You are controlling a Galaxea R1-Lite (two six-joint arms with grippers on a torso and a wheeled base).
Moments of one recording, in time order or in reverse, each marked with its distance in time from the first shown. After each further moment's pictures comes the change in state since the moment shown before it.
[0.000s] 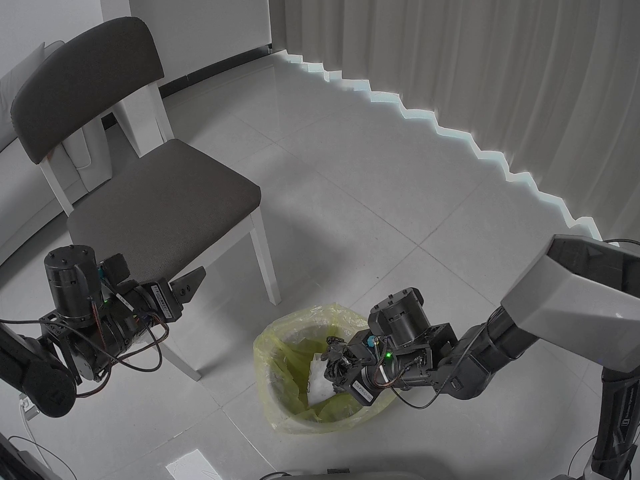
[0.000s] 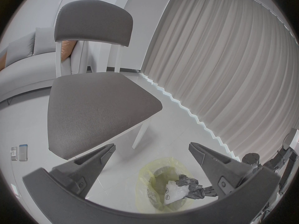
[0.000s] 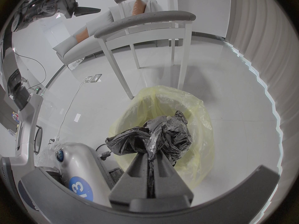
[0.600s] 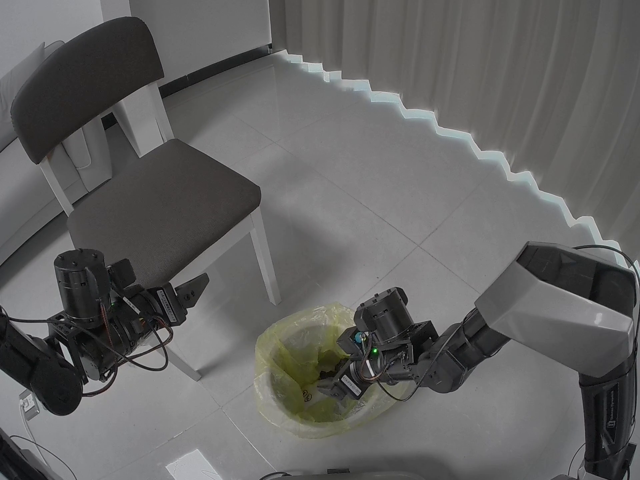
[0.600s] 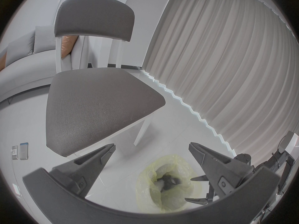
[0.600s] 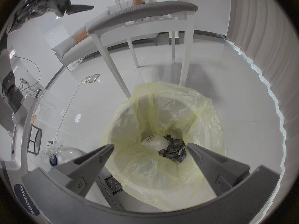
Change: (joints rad) left arm 0.008 0.045 -0.003 -0.005 -0.005 -0.001; right arm -0.012 0.106 -0.129 0.028 0.013 0.005
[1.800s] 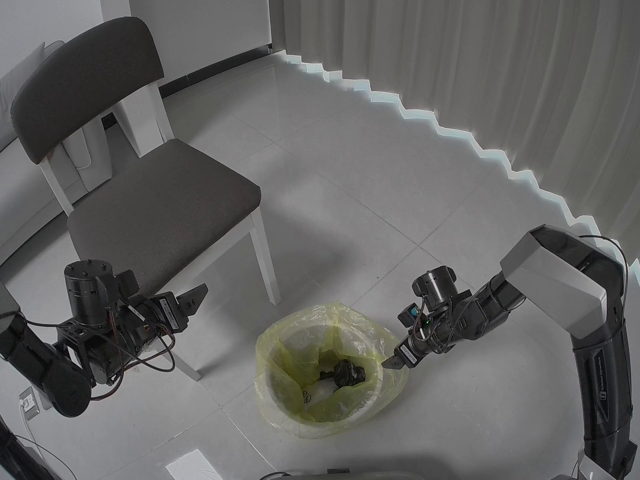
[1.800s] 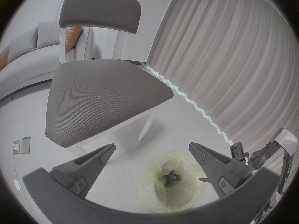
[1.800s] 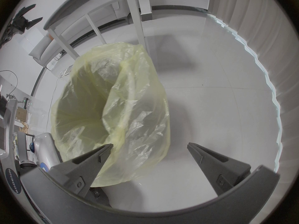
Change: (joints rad) left arm 0.028 0.078 0.031 -0.067 -0.001 -0.018; right arm -0.306 0.120 -0.164 0.244 0.033 -0.118
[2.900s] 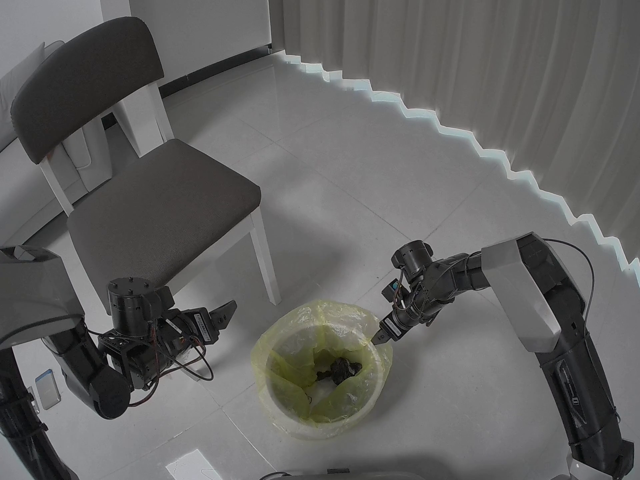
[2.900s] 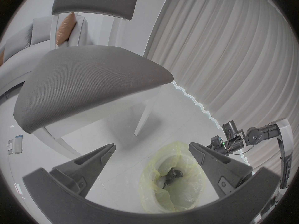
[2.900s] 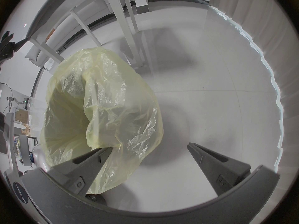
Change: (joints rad) left arm -0.044 0.261 -0.036 -0.191 -0.017 0.004; right arm -0.019 0.242 -0.687 0.524 -0.003 -0.012
